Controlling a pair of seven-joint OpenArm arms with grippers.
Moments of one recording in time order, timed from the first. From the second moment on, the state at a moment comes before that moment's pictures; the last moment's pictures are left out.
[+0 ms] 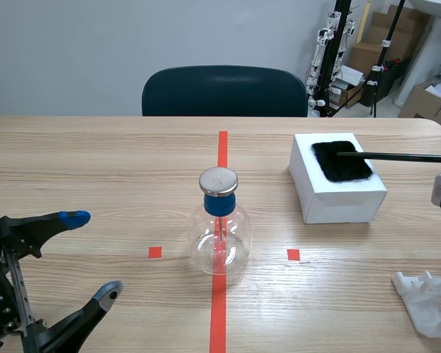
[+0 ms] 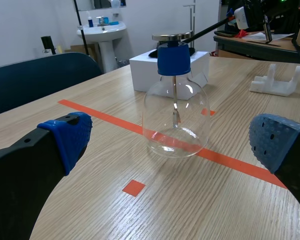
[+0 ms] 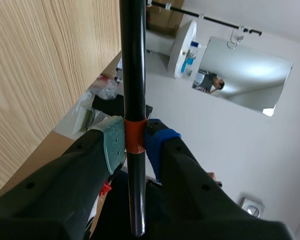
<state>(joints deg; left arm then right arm) 6.4 -28.0 14.8 47.6 23.5 -33.0 -84.3 -8.2 39.2 -3.1 70.1 -59.7 -7.1 -4.3</state>
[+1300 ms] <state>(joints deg) 6.4 -28.0 14.8 47.6 23.5 -33.0 -84.3 -8.2 39.1 -3.1 70.1 -59.9 -7.2 -8.2</state>
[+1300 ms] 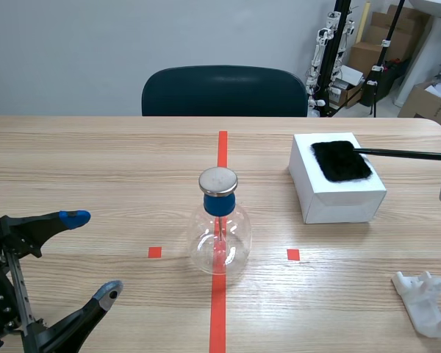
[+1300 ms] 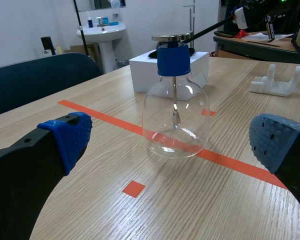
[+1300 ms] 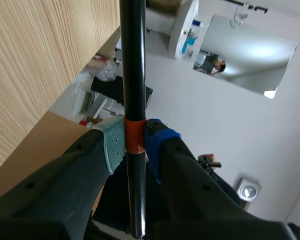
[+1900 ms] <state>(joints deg) 6.4 -28.0 14.8 47.6 23.5 -33.0 -84.3 -8.2 39.1 -3.1 70.1 -60.3 -7.2 -6.1</state>
